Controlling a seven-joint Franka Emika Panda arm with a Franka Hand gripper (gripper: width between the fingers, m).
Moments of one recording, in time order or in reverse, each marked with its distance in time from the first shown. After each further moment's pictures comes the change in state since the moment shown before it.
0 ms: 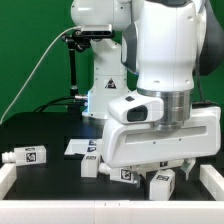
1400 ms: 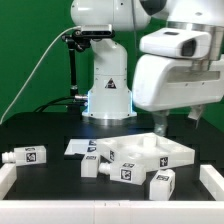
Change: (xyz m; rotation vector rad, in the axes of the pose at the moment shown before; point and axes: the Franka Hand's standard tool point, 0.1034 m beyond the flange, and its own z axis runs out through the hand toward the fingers) arm 0.008 -0.013 -0.092 -0.100 -0.049 -0.407
